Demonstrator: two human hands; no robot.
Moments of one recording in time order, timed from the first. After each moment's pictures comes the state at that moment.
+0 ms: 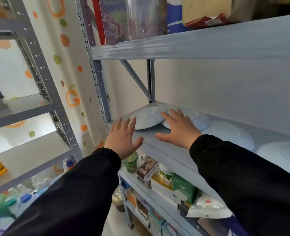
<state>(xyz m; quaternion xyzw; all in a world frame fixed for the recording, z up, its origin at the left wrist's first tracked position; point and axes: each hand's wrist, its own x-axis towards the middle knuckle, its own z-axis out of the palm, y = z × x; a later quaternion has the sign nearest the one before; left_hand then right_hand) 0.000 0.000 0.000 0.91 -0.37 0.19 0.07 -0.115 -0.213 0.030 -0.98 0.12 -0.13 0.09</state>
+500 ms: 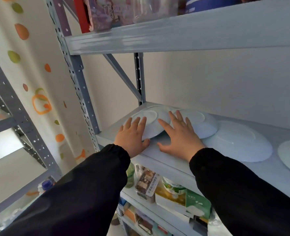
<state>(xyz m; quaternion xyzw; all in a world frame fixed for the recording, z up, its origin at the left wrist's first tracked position) 0.109 -0.069 -0.017 0.86 -0.48 0.15 0.05 -0.042 -0.220 -0.015 -0.97 0.18 -0.18 -0.02</state>
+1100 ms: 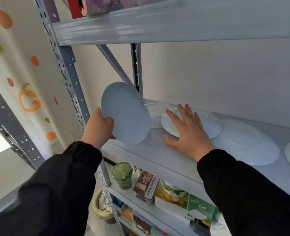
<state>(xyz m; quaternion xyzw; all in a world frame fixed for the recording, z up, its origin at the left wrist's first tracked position) 0.142 -0.023 0.040 0.79 -0.28 -0.02 0.54 -0.042 -0.237 -0.014 -0.95 0.20 -0.25 0.05</state>
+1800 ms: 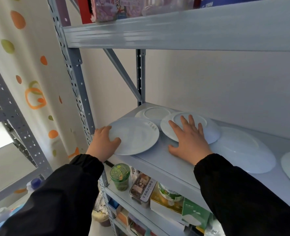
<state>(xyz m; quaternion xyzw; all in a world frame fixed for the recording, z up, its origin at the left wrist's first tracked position) 0.152 -0.017 -0.025 0.89 -0.29 -0.02 0.35 -0.045 -0.244 -0.017 -0.96 0.26 -0.14 -0.02</state>
